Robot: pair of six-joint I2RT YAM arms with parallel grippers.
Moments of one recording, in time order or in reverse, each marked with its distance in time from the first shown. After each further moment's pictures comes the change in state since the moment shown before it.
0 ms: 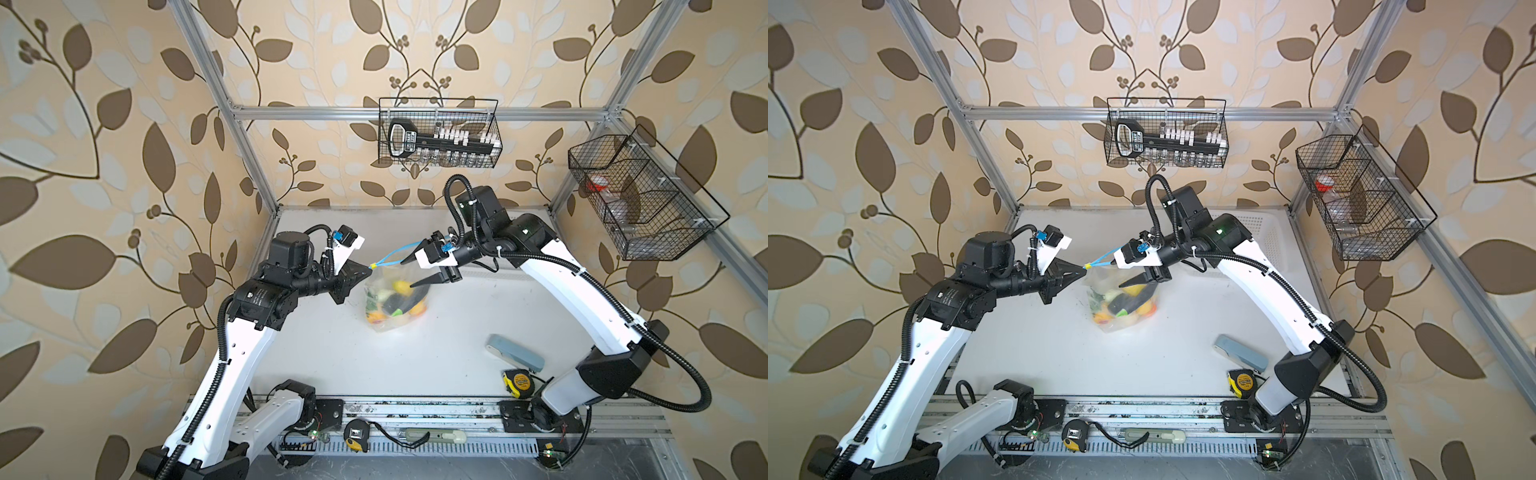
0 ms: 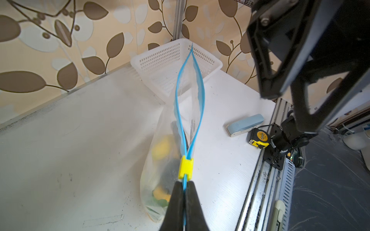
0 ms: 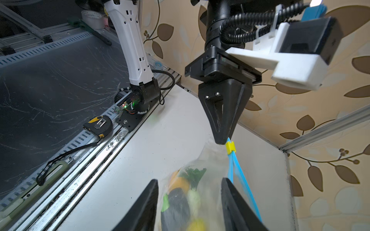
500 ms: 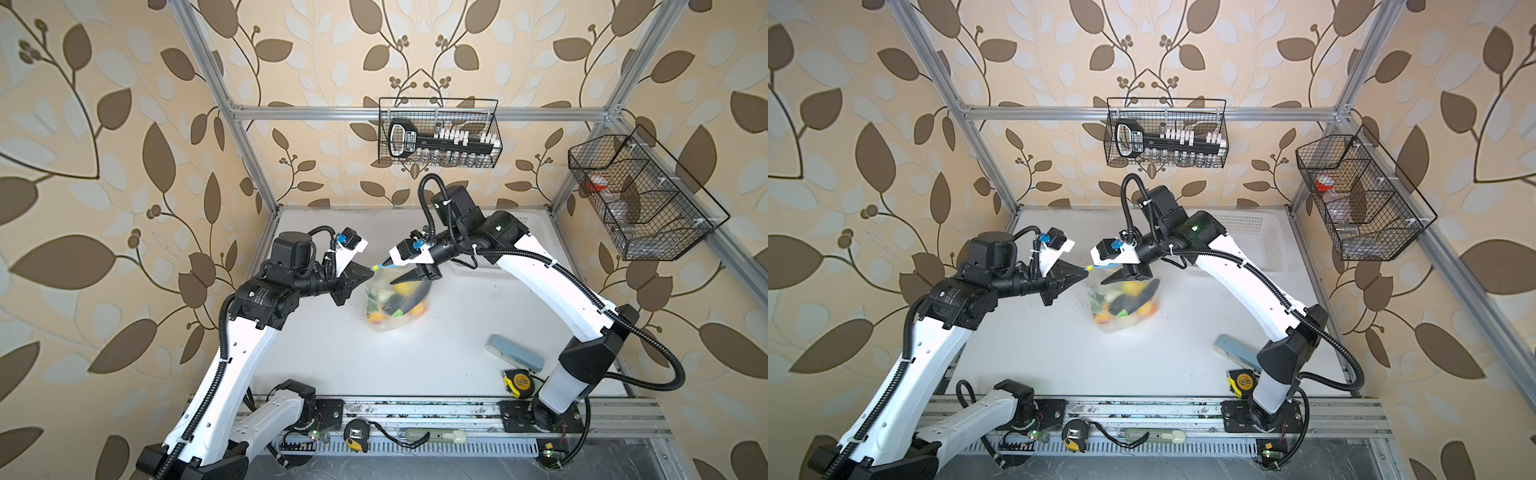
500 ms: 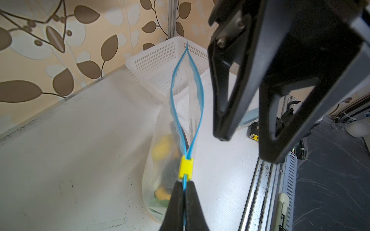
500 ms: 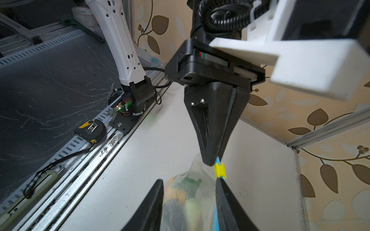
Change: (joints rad) left arm -0.006 0.002 0.000 -0.008 0.008 0.054; right arm 0.071 0.108 0.084 0.061 0.071 0.107
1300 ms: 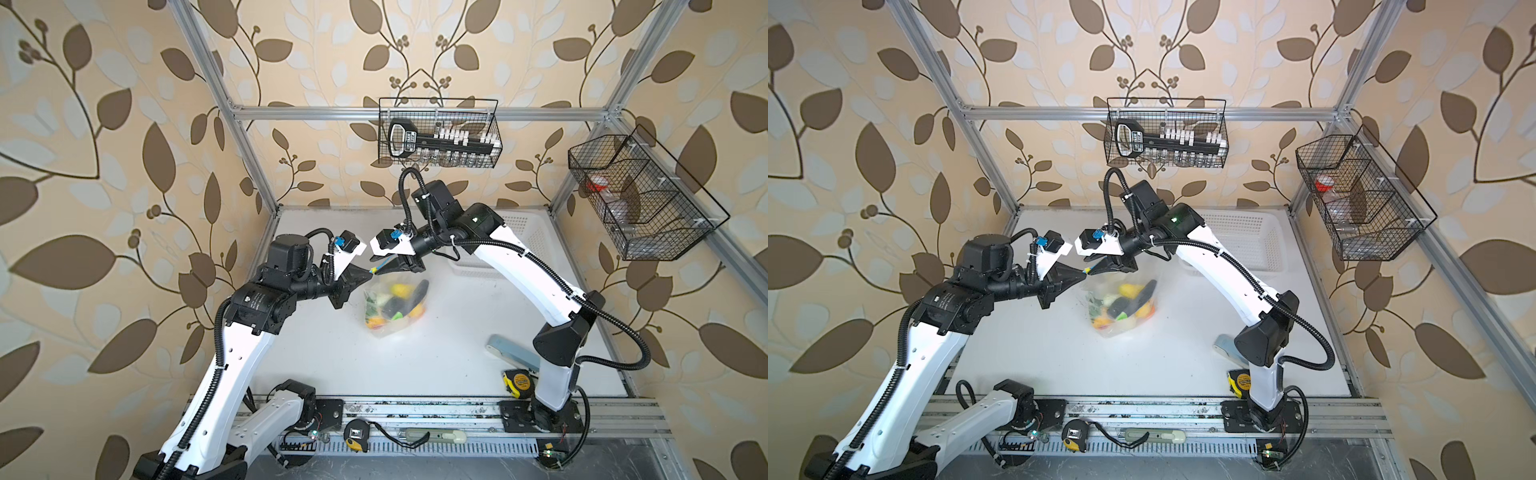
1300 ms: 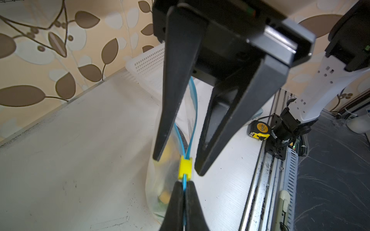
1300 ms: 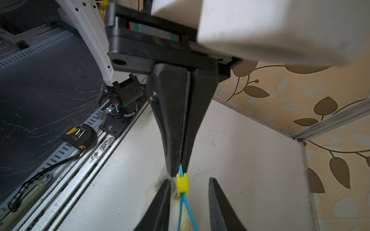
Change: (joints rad) left arm 0.000 -0.026 0.000 -0.016 -0.001 0.018; right arm 0.022 0.162 0.182 -0.059 0.039 0.051
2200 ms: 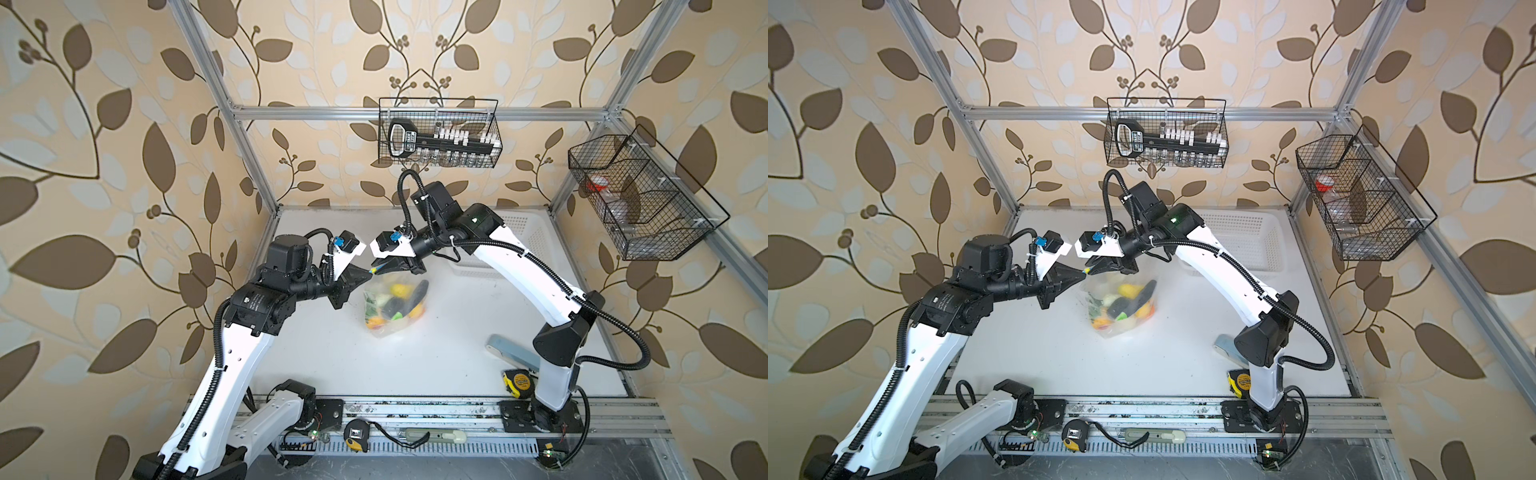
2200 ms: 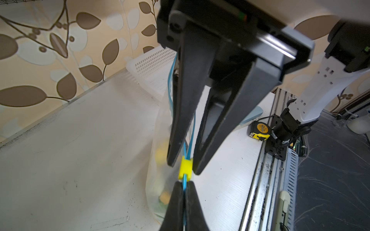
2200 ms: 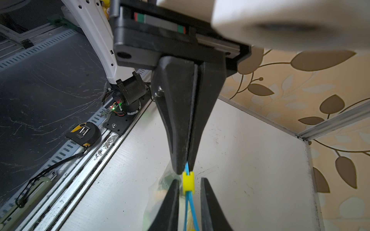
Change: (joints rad) left arm 0.000 -0.006 0.000 0.002 -0.002 -0.004; right arm 0.005 0.000 0.000 -0.019 0.004 -0.009
